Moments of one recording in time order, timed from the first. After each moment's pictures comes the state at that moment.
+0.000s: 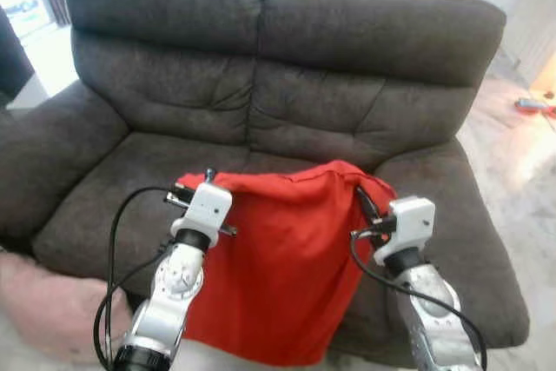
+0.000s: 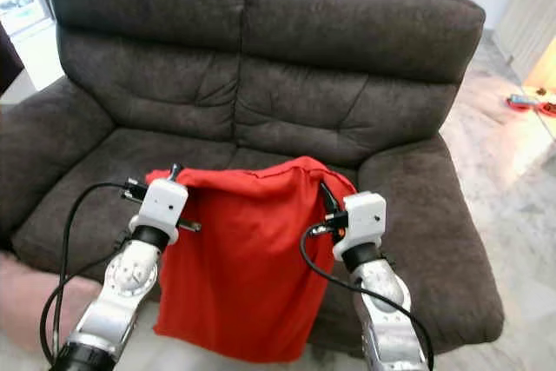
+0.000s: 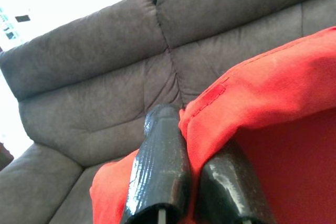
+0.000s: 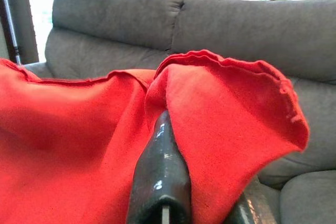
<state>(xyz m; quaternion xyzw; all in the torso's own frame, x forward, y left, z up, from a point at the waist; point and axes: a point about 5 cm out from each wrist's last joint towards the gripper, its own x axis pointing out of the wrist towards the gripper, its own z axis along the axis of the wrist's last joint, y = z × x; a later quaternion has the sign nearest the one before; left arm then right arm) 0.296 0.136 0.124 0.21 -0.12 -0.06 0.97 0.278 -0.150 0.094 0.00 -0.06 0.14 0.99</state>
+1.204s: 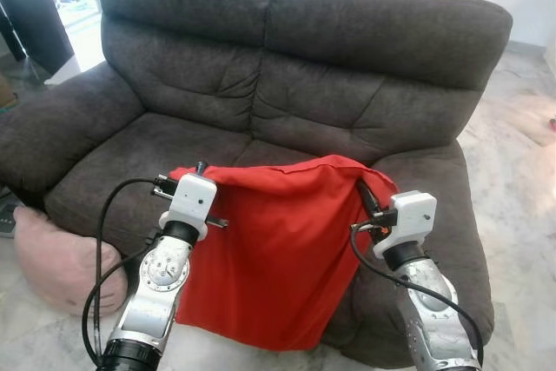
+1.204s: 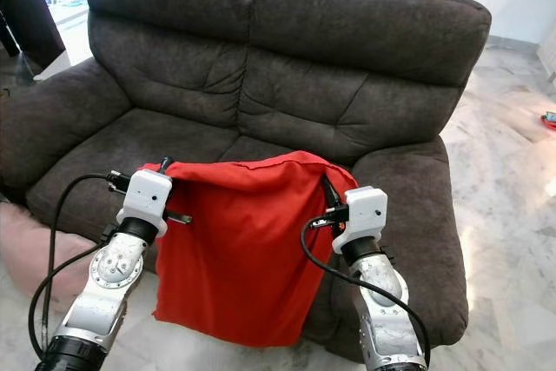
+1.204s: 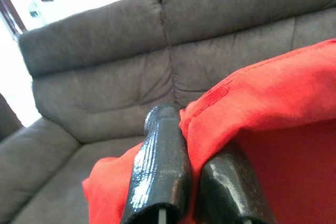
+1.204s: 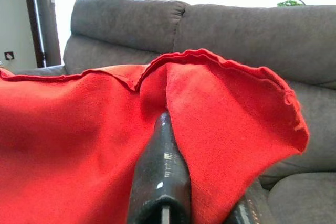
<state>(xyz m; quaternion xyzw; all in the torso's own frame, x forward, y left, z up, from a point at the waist) 0.300 0.144 0.131 0.14 -0.12 -0.08 0.98 0.283 -0.154 0.100 0.00 -0.07 0.12 0.99</state>
